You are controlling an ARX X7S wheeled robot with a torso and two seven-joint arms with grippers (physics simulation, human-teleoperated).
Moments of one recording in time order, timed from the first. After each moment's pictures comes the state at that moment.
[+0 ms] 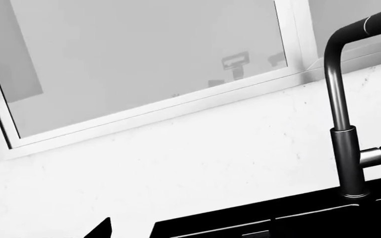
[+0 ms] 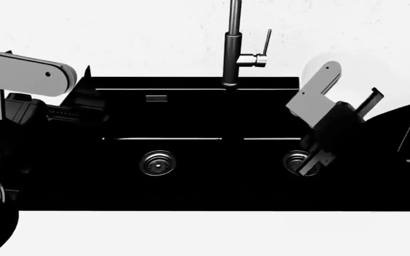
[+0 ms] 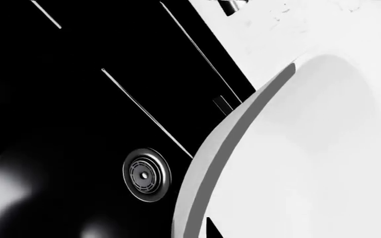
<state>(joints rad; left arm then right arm) -1.03 -1.00 0.51 0.72 -1.37 -0.79 -1.02 1.58 0.82 -1.31 -0.20 1.21 1.24 0.48</state>
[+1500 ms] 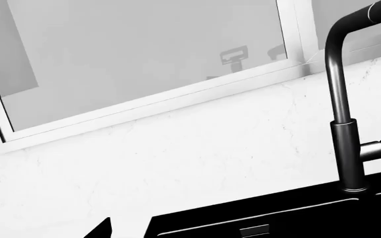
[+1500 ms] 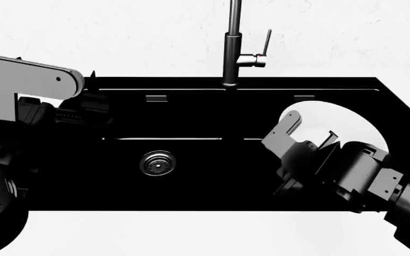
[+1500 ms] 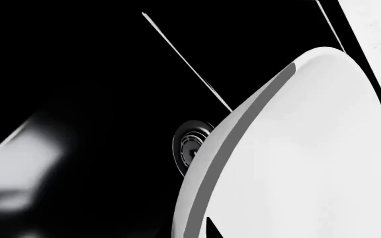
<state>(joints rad) -0.99 -0.98 0.53 0.69 -1.30 -0.76 -0.98 1.33 0.59 -1.46 0.23 1.00 0.99 0.37</state>
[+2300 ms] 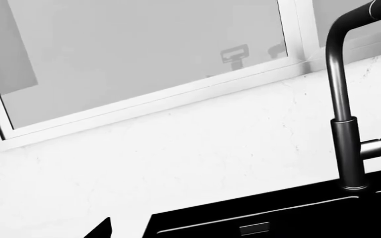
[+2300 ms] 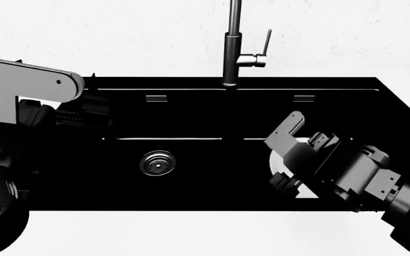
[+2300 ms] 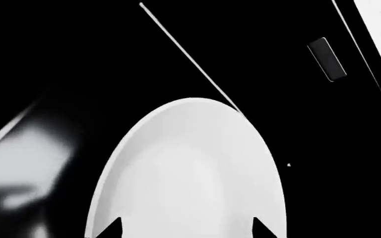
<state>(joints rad) -0.97 -0.98 0.53 0.69 -1.28 -0.75 -0.97 1.31 0.58 -1.44 0.29 0.96 0.97 0.31</state>
